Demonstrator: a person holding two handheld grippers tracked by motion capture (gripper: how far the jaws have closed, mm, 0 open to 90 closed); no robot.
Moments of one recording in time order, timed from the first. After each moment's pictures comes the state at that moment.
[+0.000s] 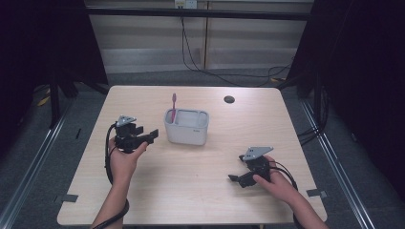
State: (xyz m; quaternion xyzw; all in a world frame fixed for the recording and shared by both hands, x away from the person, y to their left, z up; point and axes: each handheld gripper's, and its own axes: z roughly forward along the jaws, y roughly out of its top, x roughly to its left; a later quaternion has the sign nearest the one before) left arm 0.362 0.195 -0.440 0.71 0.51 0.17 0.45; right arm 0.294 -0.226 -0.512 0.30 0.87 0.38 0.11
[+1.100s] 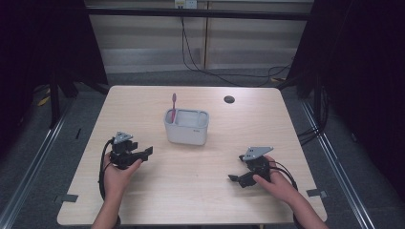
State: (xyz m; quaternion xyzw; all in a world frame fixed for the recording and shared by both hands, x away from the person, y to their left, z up) left arm 0.338 0.216 -0.480 0.75 0.50 0.16 0.41; right arm 0.294 -0.226 -0.512 0.30 0.87 0.38 0.11
